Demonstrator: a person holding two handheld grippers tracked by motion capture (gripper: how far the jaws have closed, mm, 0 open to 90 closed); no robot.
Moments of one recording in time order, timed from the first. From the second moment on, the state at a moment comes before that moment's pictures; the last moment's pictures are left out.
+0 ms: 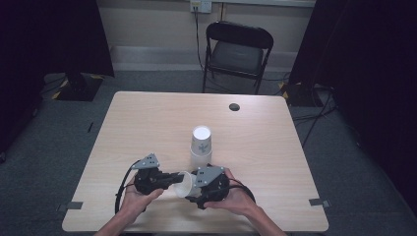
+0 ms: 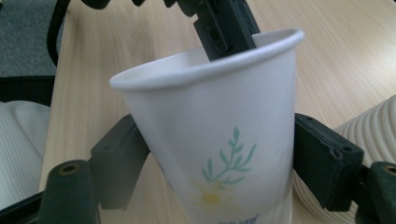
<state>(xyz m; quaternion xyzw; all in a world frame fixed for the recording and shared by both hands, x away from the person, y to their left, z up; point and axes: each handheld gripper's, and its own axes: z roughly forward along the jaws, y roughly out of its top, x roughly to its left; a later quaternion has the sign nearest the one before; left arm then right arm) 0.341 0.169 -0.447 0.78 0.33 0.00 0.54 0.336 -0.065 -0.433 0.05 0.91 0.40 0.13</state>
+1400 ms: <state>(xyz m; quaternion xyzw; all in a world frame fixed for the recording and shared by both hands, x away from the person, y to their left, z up) 0.343 0.166 -0.452 0.78 0.35 -0.05 0.52 0.325 -0.048 -0.432 0.01 0.90 0.41 0.17</state>
